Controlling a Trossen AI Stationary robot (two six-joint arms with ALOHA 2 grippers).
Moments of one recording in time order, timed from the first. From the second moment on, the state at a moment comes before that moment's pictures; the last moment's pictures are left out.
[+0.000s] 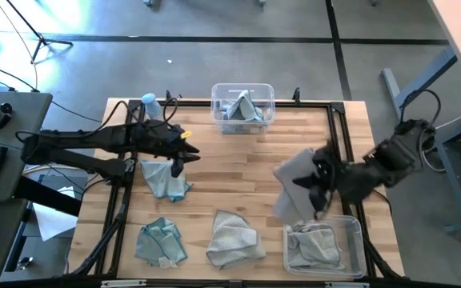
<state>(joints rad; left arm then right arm) 0.10 0.99 0.85 -0.43 0.02 -0.29 0.65 1.34 1.75 -1.27 0.56 1.10</state>
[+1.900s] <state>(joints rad) 0.10 0.96 0.81 -0.31 0.01 -0.26 0.97 1.70 1.34 -1.20 0.07 1.64</state>
